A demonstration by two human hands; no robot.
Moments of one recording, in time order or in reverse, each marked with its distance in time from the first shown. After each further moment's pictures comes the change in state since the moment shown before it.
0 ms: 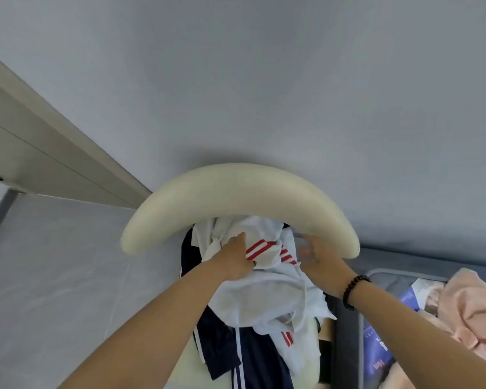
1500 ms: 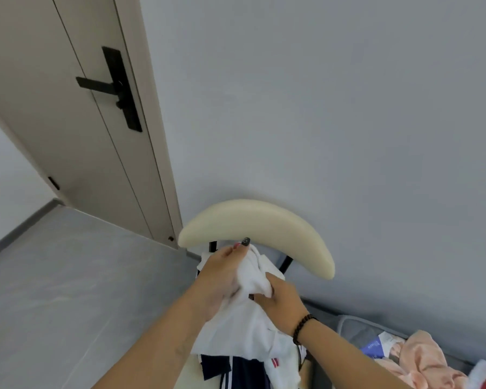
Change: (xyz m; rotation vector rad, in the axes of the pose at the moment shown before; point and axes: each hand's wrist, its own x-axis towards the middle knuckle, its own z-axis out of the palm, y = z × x) left_hand -0.285 0.017 -0.003 -1.364 0.392 0.212; right_hand -0.178 -0.097 0.092 -0.167 0.071 -0.336
